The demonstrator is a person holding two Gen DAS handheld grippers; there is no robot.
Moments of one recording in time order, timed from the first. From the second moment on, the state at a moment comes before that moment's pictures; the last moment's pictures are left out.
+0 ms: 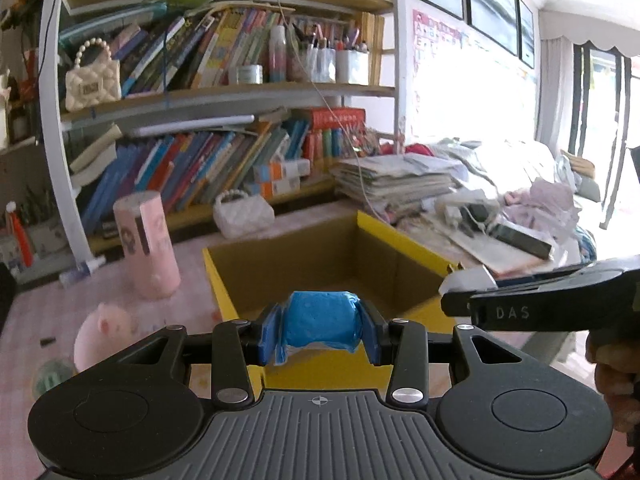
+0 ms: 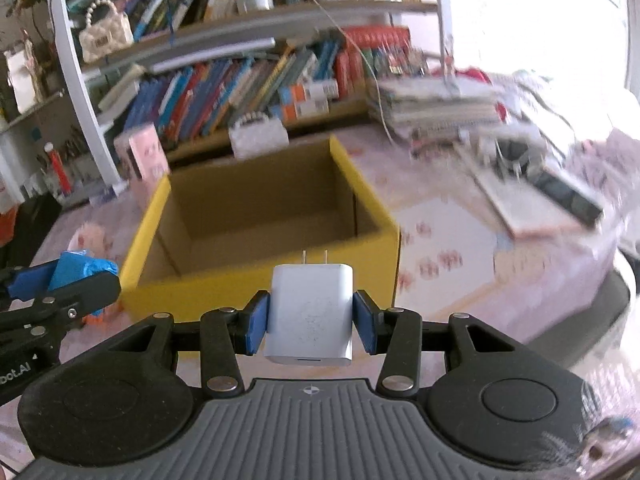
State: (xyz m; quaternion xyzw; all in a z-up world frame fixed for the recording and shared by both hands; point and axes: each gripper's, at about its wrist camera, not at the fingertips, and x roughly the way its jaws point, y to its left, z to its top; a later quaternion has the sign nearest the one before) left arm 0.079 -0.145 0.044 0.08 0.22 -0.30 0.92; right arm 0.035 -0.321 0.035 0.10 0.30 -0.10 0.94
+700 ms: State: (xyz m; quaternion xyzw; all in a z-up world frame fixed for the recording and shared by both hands) left arm 0.156 -0.204 0.007 0.11 0.29 -0.24 0.92; right arm 0.165 -0.361 0.020 0.02 0.35 0.00 0.94
